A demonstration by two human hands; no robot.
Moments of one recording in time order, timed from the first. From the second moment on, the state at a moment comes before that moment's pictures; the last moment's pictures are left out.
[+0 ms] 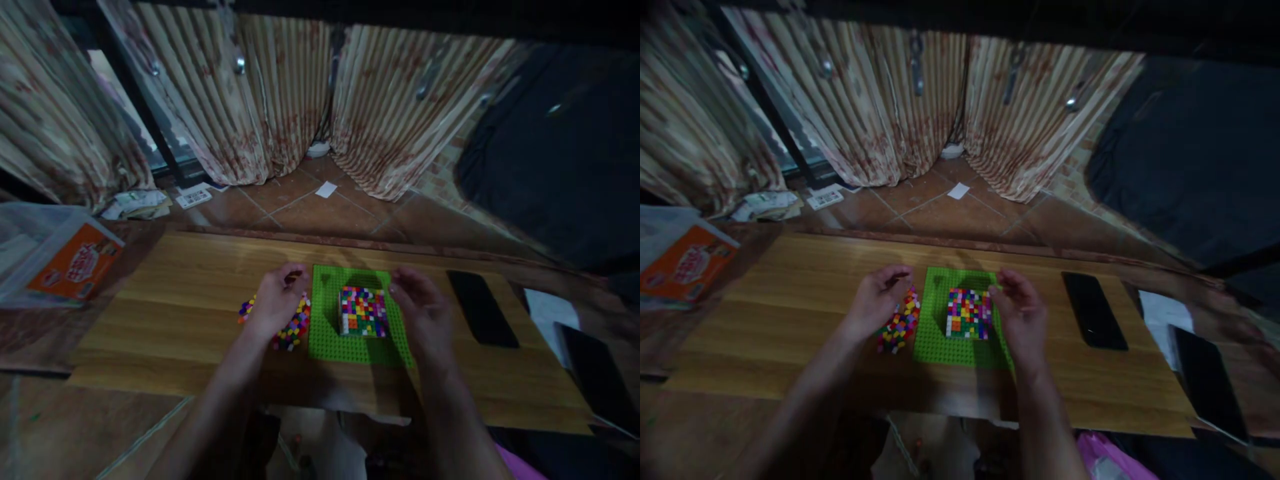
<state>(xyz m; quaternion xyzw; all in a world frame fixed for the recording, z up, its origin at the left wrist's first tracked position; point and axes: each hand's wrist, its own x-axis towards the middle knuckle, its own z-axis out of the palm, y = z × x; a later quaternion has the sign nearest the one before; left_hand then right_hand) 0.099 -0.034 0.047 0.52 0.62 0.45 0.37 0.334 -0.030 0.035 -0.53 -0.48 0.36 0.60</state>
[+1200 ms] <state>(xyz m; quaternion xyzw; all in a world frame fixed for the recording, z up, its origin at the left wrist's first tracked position) 0.080 -0.034 0.046 0.50 0.62 0.50 0.33 0.229 -0.094 0.006 -0.40 -0.87 0.23 0.16</state>
